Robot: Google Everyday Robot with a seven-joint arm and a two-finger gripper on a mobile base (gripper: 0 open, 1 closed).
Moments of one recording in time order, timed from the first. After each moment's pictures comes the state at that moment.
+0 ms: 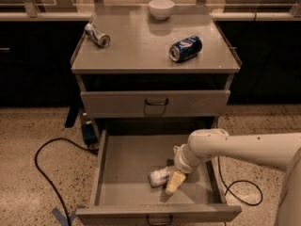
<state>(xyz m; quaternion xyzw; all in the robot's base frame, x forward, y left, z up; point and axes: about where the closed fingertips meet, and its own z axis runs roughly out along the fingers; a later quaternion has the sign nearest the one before) 0.527 -0.091 0.471 -0.61 0.77 0.10 0.18</state>
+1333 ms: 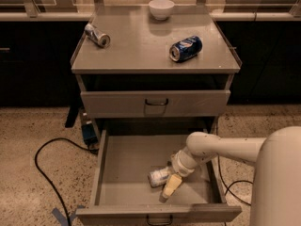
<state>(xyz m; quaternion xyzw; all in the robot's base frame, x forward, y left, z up) 0.531 -0.084 0.399 -0.58 0.78 0.18 0.14</state>
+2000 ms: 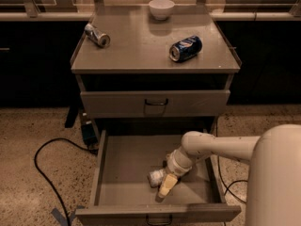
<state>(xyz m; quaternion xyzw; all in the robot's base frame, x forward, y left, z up) 0.533 -0.069 0.397 -0.60 0.77 0.19 0.14</state>
